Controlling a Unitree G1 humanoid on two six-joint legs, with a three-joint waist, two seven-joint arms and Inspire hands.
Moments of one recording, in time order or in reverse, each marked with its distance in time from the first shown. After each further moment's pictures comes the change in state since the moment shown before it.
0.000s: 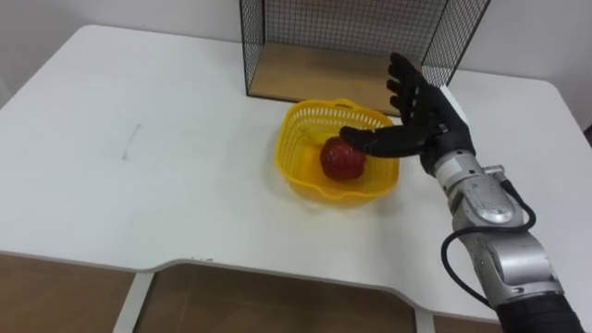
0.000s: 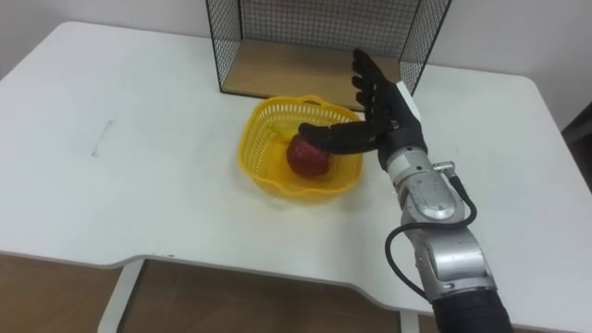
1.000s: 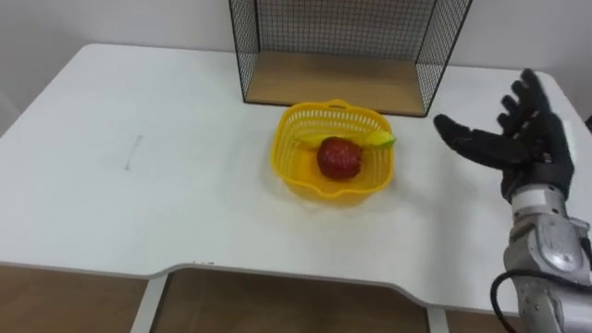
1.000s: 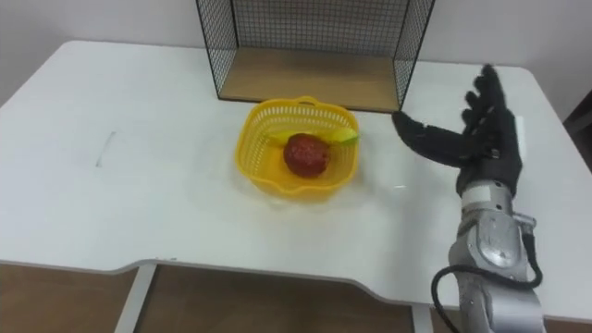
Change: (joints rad) left arm 0.050 -0.004 0.345 -0.412 -0.566 -0.235 0.609; right arm 0.302 -0.021 -0.232 -0.195 0.164 -0.114 -0.321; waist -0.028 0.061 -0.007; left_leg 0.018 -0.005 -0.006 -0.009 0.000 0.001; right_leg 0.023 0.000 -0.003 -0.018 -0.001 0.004
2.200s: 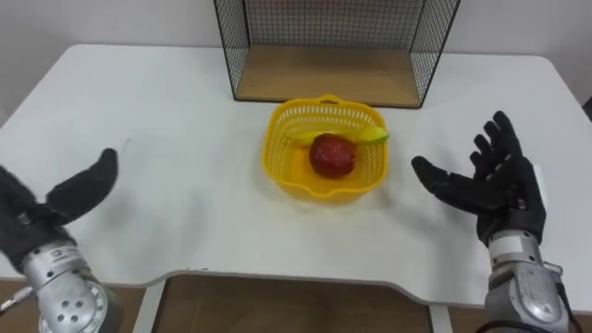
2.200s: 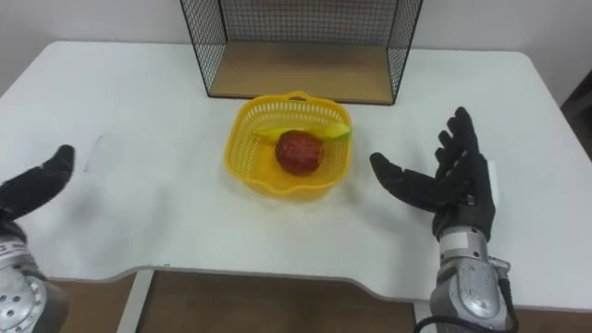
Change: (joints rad) left arm -0.139 -0.003 -0.344 -0.552 -0.055 -0.143 -0.070; right arm 0.052 0.088 0.103 0.066 0.038 -0.083 0.164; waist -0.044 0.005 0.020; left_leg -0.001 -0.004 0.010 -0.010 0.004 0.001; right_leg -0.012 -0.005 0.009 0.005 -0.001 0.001
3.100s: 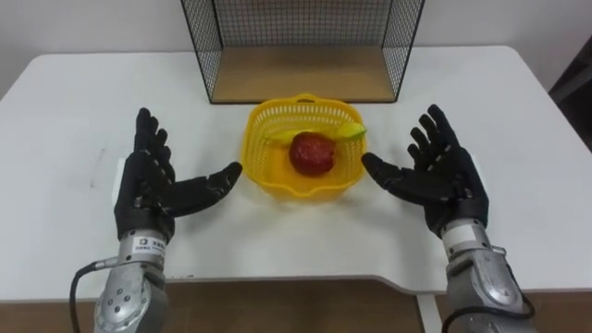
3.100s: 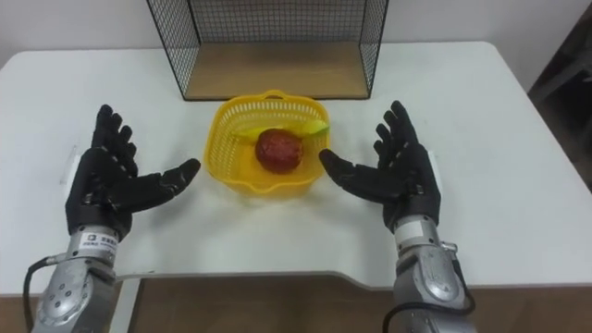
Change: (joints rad) left arm -0.044 -0.004 -0.145 0.117 -0.166 0.000 -0.386; right arm -0.079 0.030 0.151 0.057 0.084 -0.021 0.060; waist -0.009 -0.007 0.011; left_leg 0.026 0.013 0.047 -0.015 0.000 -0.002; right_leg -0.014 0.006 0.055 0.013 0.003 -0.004
